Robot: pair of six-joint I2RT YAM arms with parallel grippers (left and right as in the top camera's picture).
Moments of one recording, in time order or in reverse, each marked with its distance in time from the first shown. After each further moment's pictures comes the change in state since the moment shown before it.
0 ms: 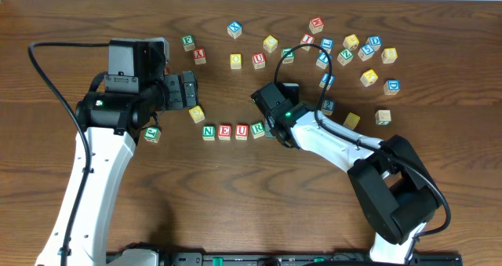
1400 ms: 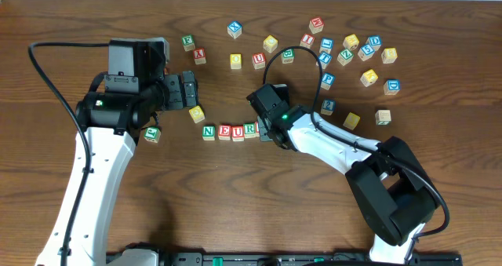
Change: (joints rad) left arm 0.000 0.000 0.000 0.000 0.000 0.000; right arm 0.023 0.000 0.000 0.034 -0.060 -0.116
